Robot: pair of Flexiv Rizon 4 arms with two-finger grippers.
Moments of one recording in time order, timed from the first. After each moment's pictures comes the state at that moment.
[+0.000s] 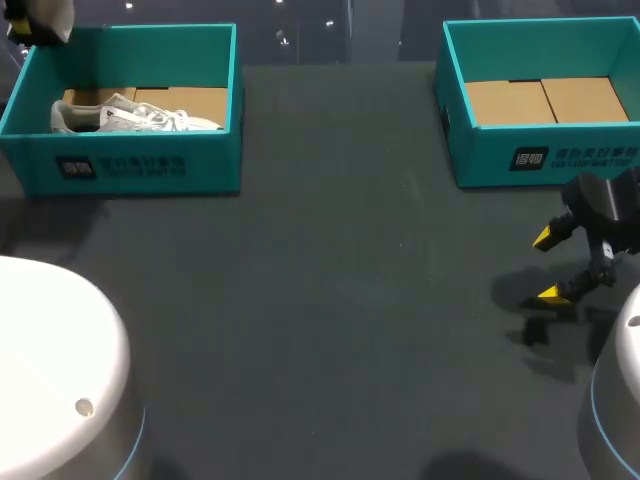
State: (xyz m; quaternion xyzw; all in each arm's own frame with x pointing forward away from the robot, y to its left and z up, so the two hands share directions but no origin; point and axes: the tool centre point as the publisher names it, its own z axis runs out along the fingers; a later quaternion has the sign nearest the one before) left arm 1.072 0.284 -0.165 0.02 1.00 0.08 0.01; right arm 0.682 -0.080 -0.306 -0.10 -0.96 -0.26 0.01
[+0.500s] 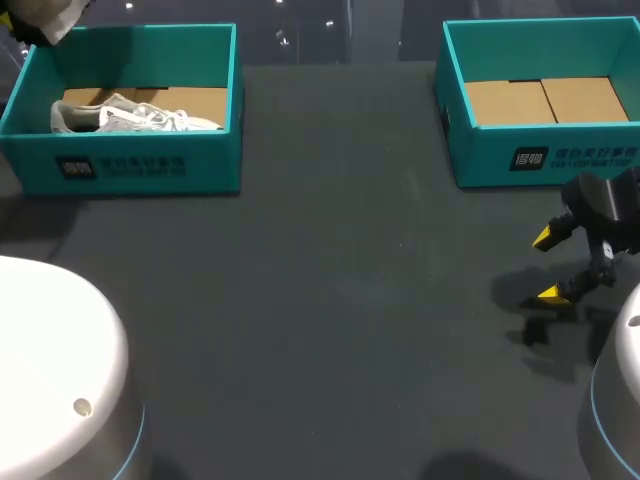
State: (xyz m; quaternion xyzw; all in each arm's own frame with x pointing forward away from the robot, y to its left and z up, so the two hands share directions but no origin) left arm 1.079 0.303 -0.165 0.25 0.97 0.05 0.00; right arm 0.682 -0.080 -0.306 -0.10 -0.96 -0.26 0.01
